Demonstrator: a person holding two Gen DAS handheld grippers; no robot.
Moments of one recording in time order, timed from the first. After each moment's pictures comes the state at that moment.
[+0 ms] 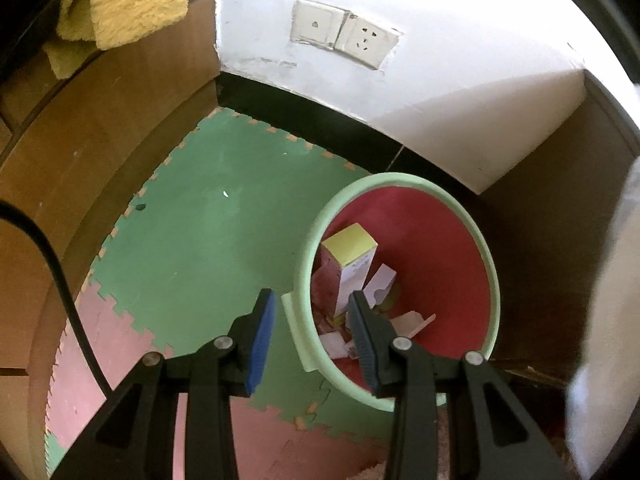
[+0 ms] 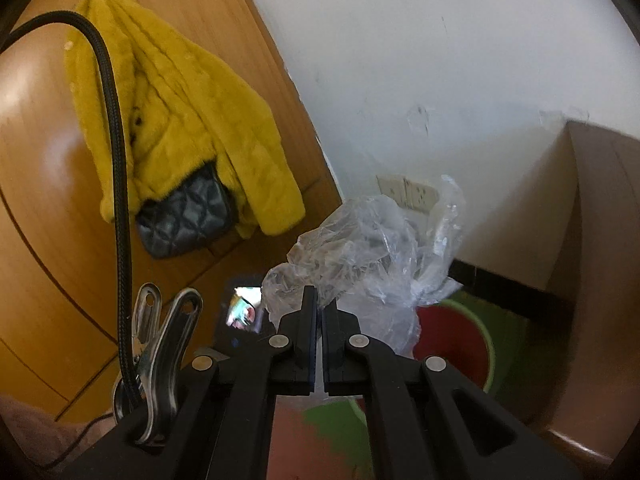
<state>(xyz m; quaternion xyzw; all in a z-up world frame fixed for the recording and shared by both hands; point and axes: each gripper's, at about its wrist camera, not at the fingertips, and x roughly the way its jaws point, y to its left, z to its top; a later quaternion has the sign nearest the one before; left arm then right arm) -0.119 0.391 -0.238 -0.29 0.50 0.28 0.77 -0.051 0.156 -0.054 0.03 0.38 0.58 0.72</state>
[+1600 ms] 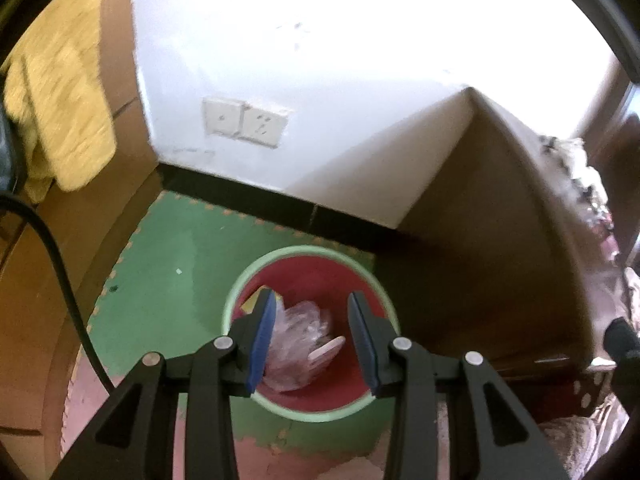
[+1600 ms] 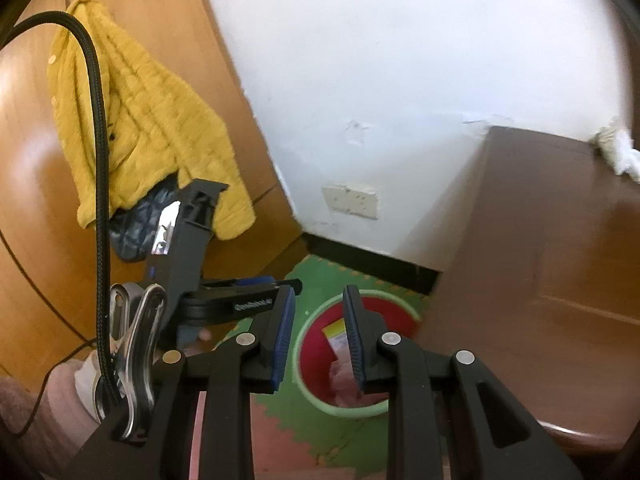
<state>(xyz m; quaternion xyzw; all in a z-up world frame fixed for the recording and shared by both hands) -0.078 0.330 -0.119 -0.22 0.43 0.20 0.85 -0.024 0.073 -0.045 0.02 0.36 0.52 0.78</state>
